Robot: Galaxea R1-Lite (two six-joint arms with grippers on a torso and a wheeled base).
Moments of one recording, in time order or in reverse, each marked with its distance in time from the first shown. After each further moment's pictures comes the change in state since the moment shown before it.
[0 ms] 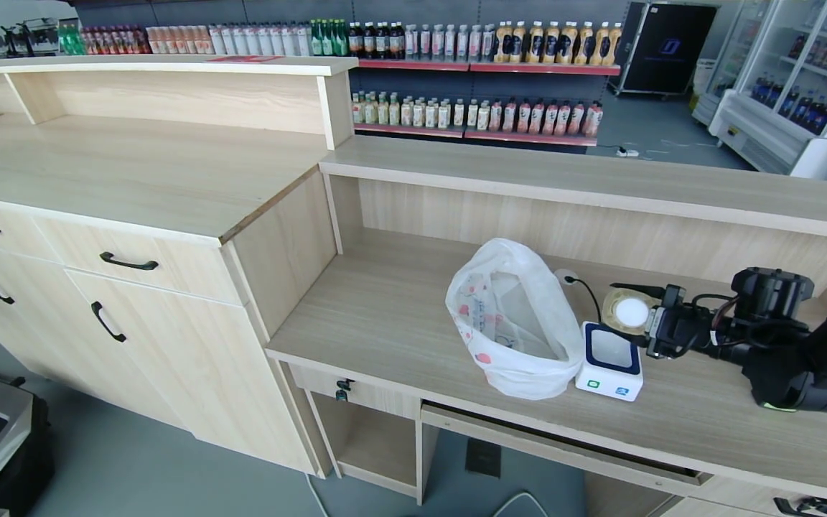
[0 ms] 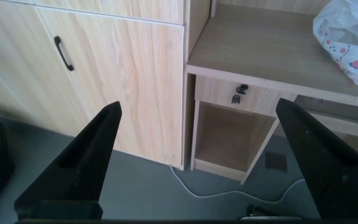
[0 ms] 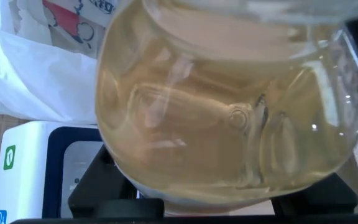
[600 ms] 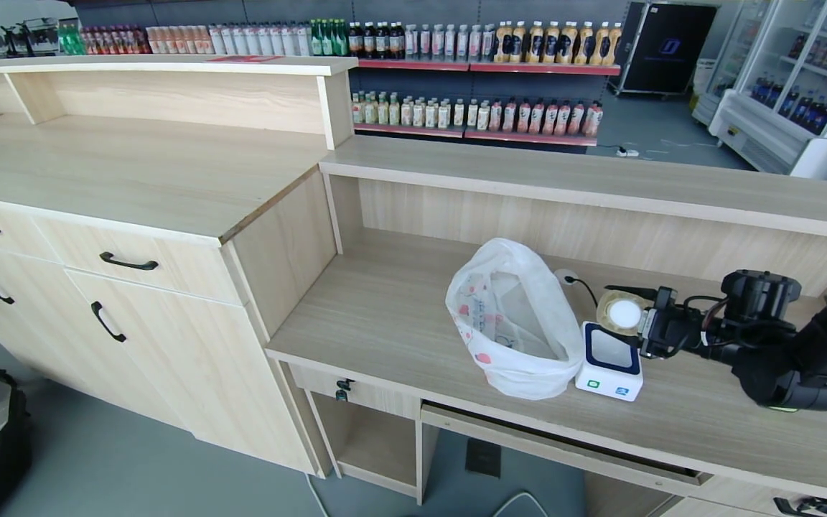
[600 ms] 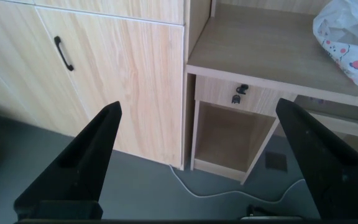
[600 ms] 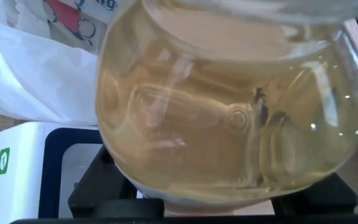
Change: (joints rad) left arm 0.000 0.000 0.000 0.000 0.000 0.000; right arm 0.010 0.044 -0.039 0.000 0.001 0.000
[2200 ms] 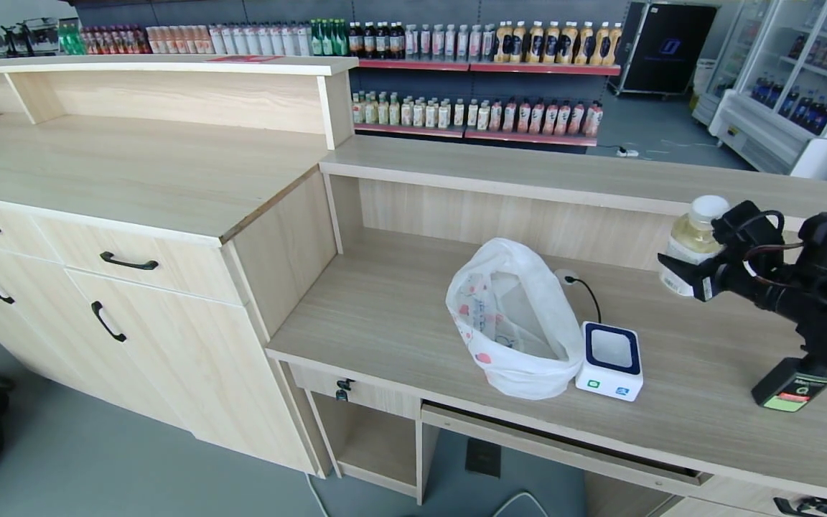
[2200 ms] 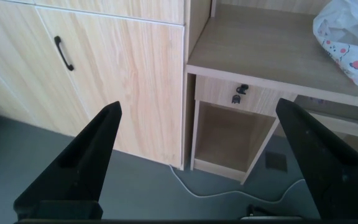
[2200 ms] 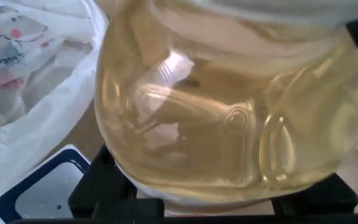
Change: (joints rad) left arm 0.000 0.000 0.000 0.000 0.000 0.000; right arm -0.081 -0.248 -0.033 0.109 -0.454 0.738
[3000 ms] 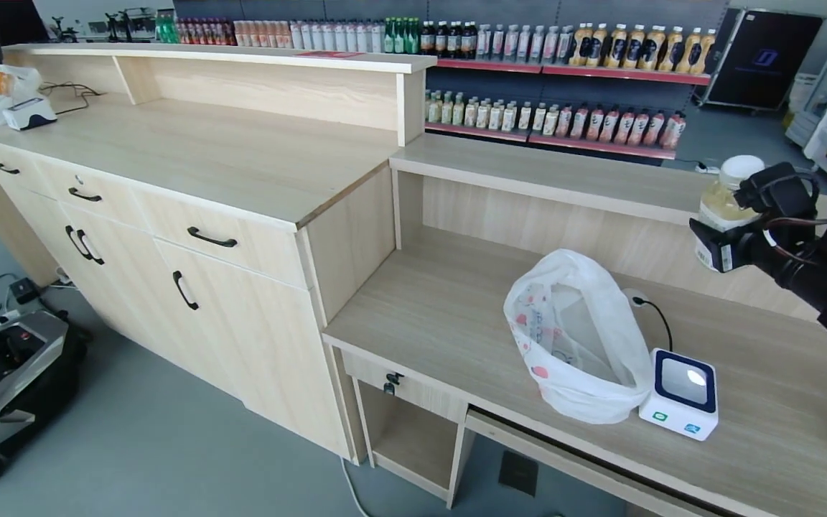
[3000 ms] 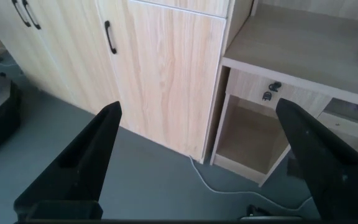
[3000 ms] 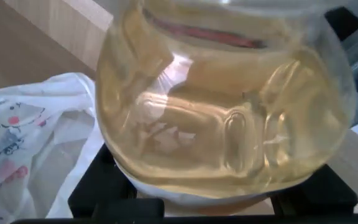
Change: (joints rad) left arm 0.000 0.000 0.000 -0.001 0.000 0.000; right arm 0.079 -0.132 0.043 -0.054 -0.291 0.050
